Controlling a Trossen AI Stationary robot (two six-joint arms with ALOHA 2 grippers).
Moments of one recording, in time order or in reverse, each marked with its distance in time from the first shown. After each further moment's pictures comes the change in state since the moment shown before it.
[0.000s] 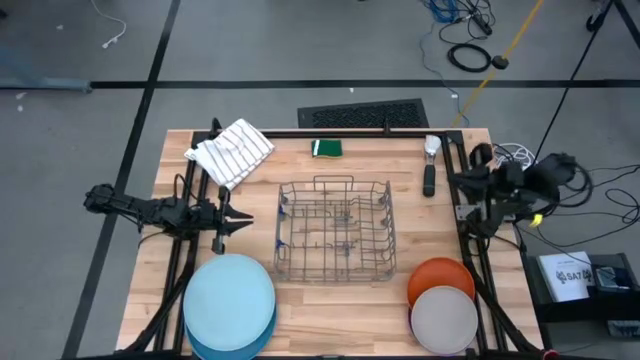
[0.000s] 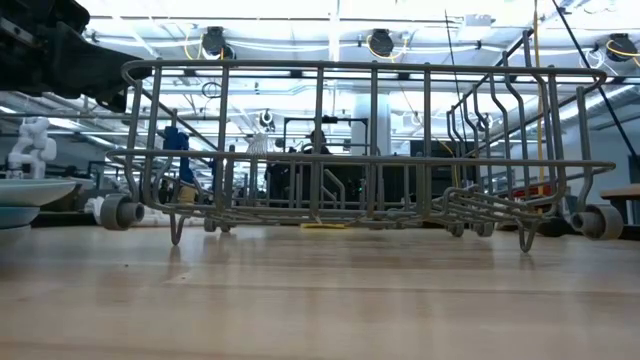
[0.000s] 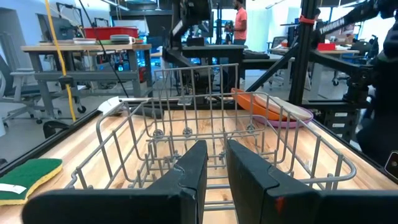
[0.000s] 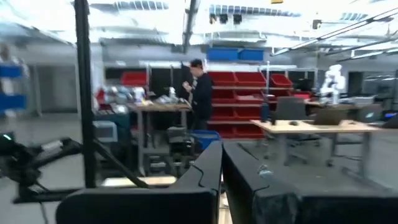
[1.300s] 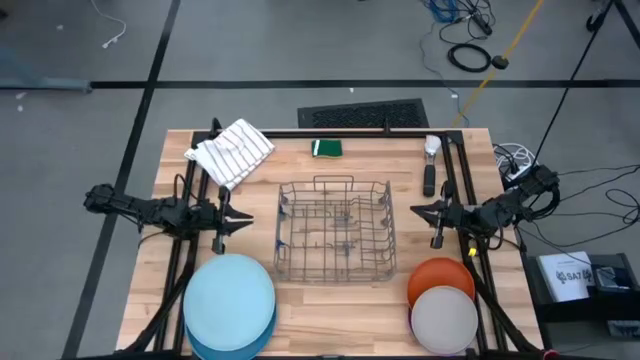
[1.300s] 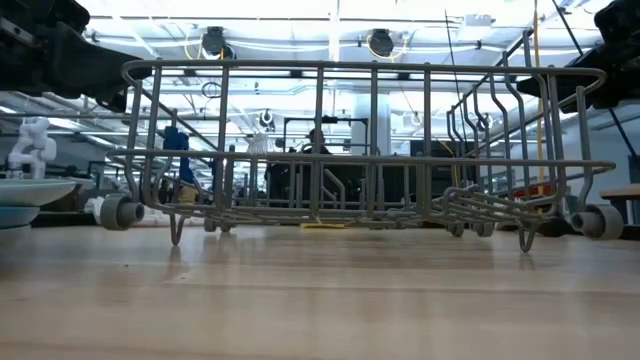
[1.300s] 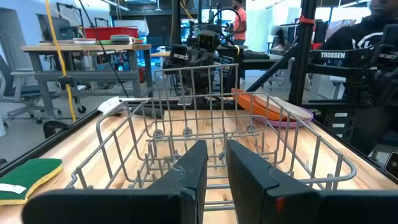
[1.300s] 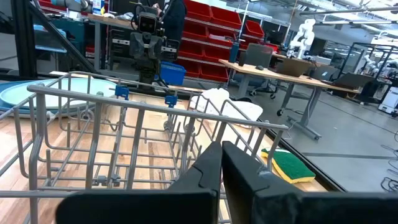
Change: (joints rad) left arm 0.000 0.000 0.000 0.000 0.000 0.000; right arm -0.002 -0.259 -0.648 0.077 0.174 0.023
